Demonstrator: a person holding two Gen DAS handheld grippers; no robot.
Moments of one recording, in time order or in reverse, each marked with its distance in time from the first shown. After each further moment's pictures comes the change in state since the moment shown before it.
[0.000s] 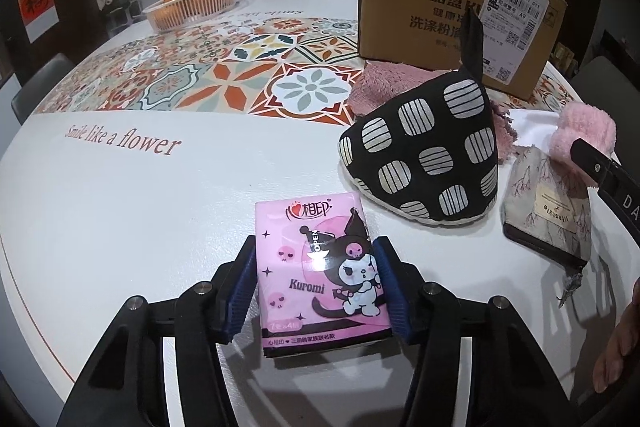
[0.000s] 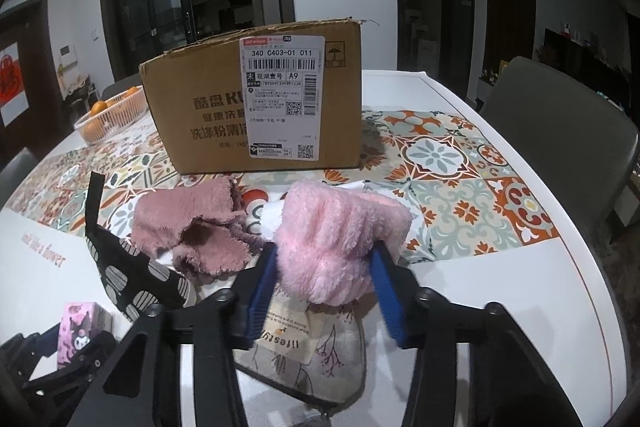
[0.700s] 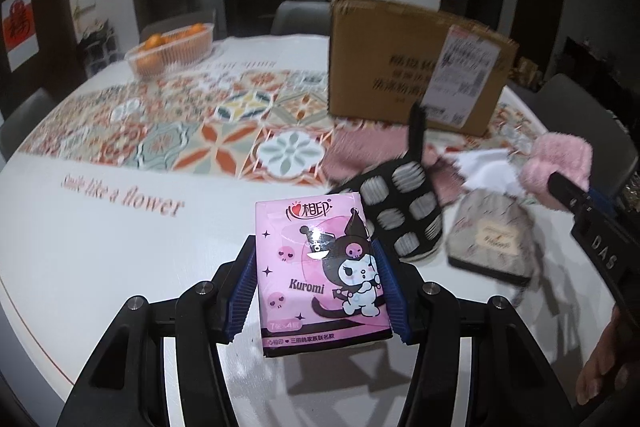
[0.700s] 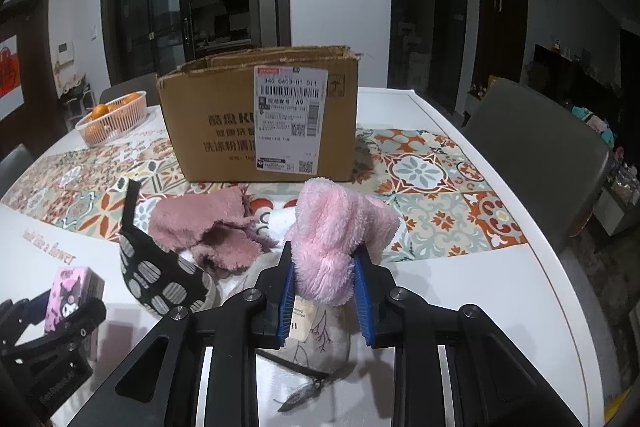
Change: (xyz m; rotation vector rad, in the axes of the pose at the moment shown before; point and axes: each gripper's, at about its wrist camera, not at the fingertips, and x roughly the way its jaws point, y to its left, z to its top) left arm -0.051 0.006 0.022 0.068 -0.144 -0.111; right arm -0.047 0.009 0.005 -0.013 -0.043 -0.044
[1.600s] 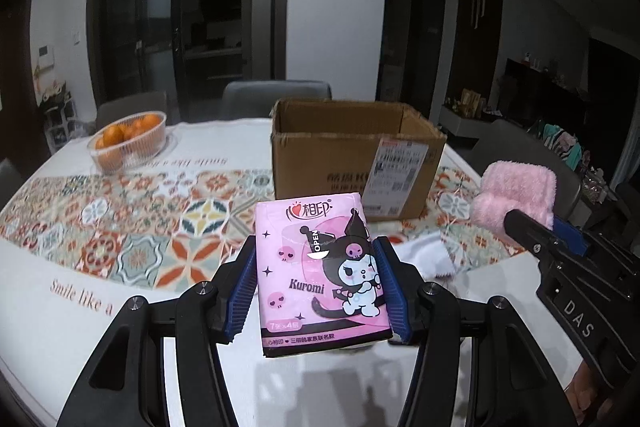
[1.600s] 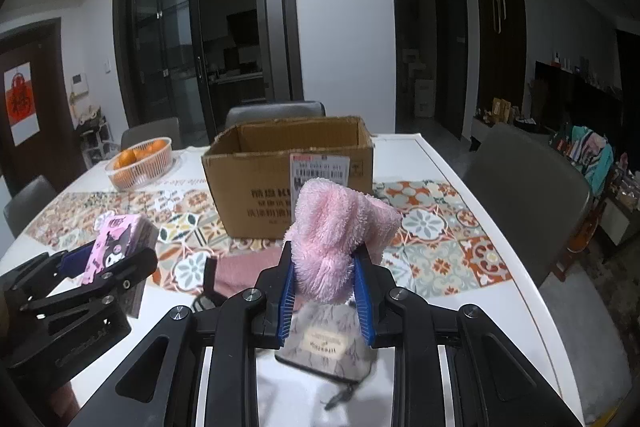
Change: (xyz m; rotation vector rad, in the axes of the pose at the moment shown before) left arm -0.055 -0.012 0.077 0.112 -0.201 -0.172; right arm -0.064 0.015 0.051 0.025 -0.112 0.055
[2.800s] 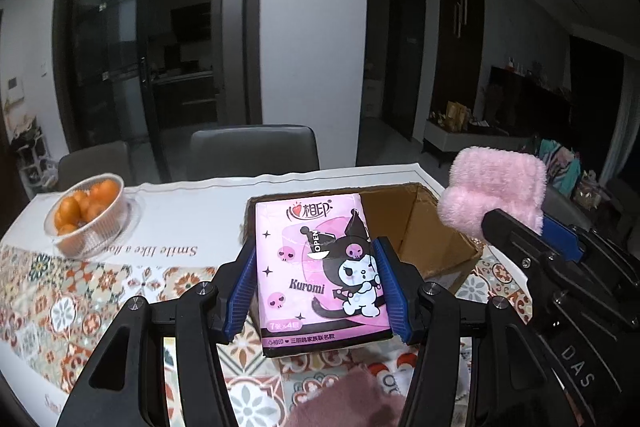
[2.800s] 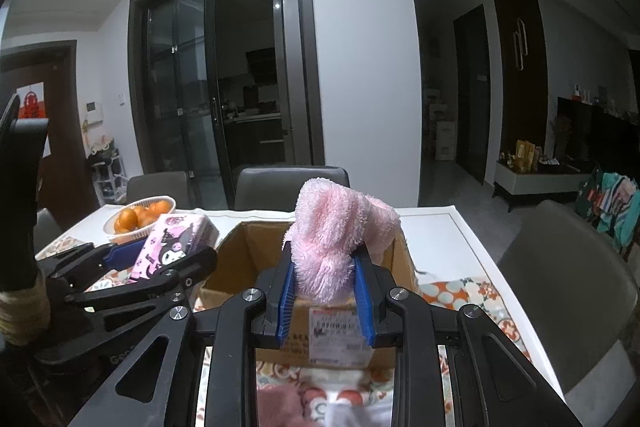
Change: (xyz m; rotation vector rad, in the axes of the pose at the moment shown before) left arm 0.116 0.009 0.134 0.075 -0.040 -0.066; right arm 0.090 0.010 0.105 -0.029 -0.137 0.069
